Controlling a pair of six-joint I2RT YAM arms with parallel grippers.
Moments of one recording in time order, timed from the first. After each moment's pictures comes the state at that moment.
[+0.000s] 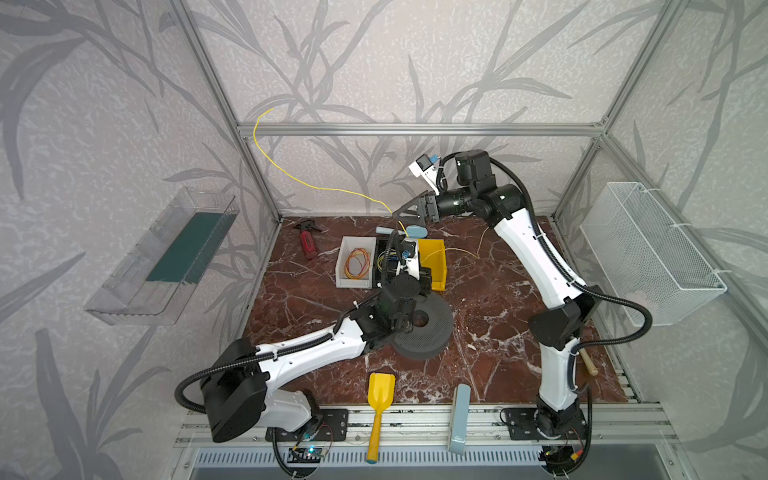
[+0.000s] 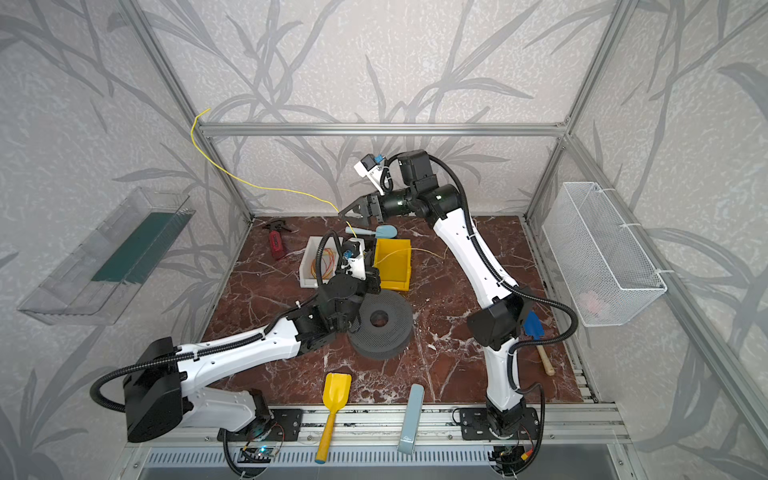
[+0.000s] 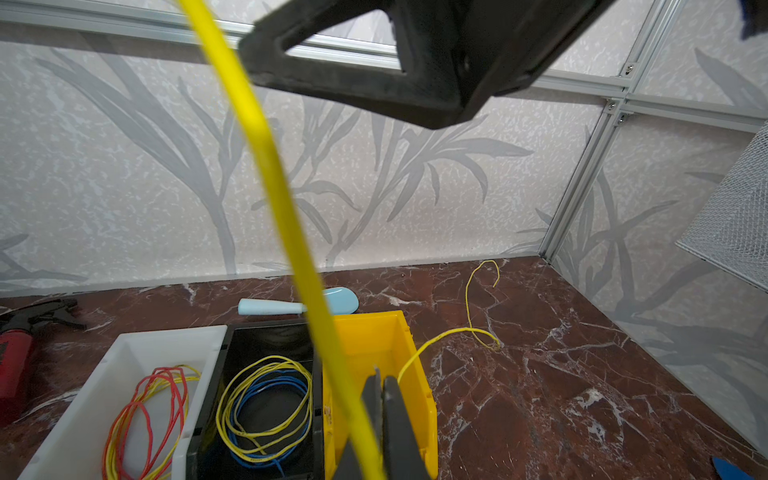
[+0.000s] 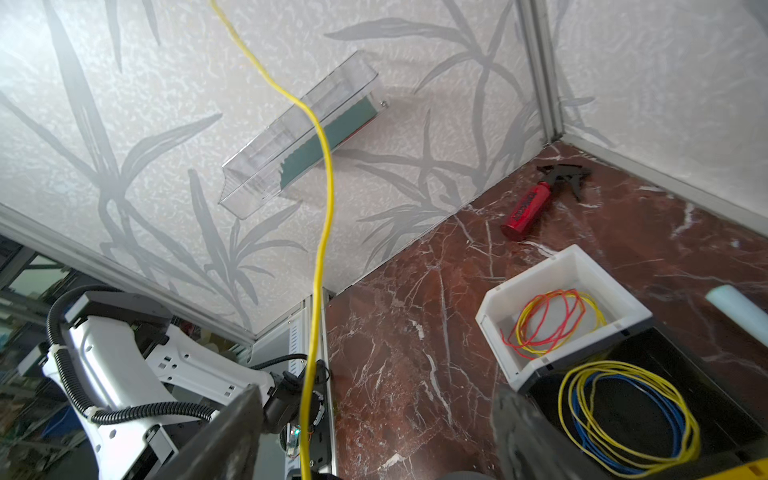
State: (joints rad) left arm -0.96 1.36 0.91 0.34 -0.72 -0.20; right arm 0.52 2.06 2.43 -0.84 -0.97 0.19
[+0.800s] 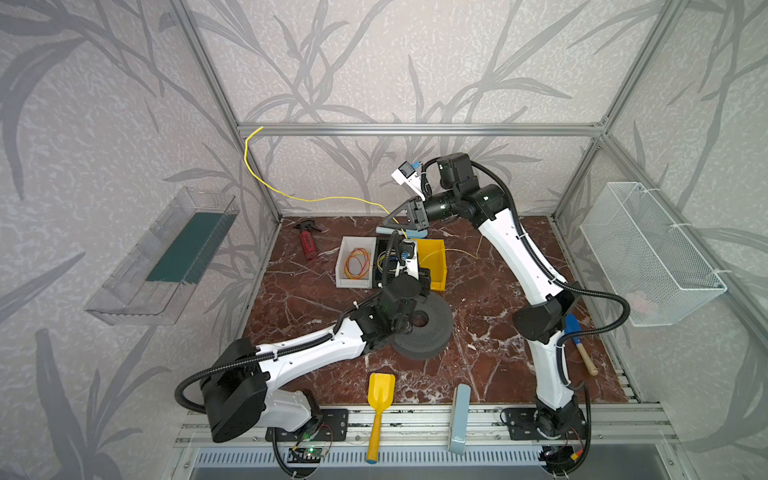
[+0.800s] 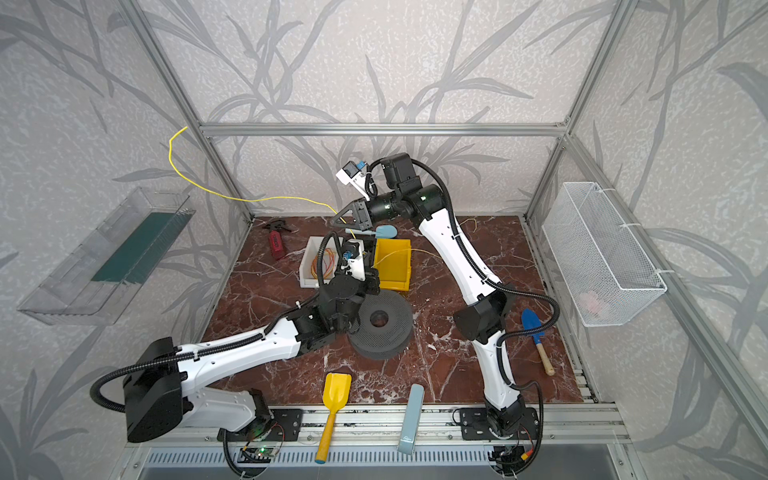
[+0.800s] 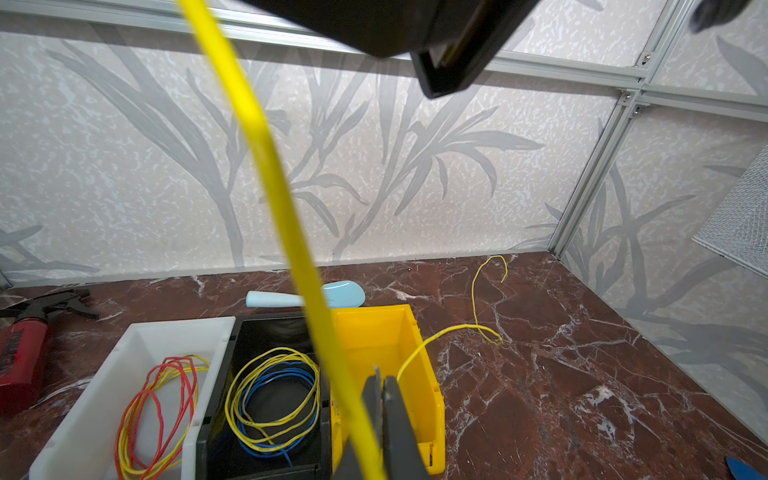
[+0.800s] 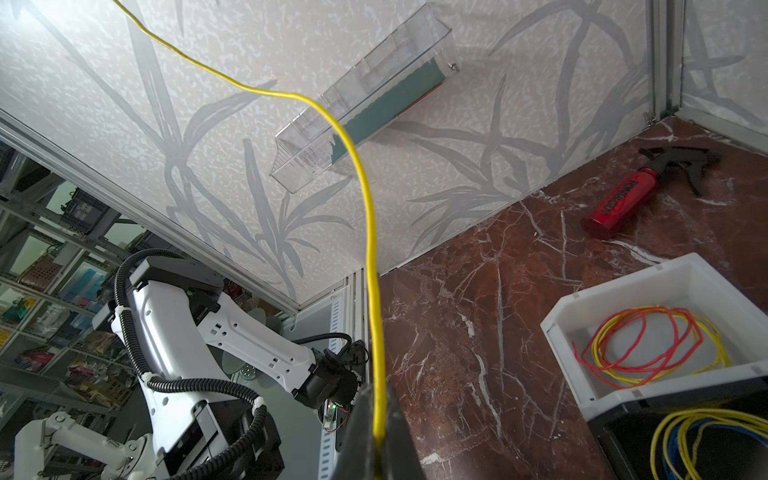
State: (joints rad) left arm -0.96 1.36 0.91 0.31 -0.73 -0.22; right arm 0.58 2.17 2.56 -0.92 -1.08 0.17
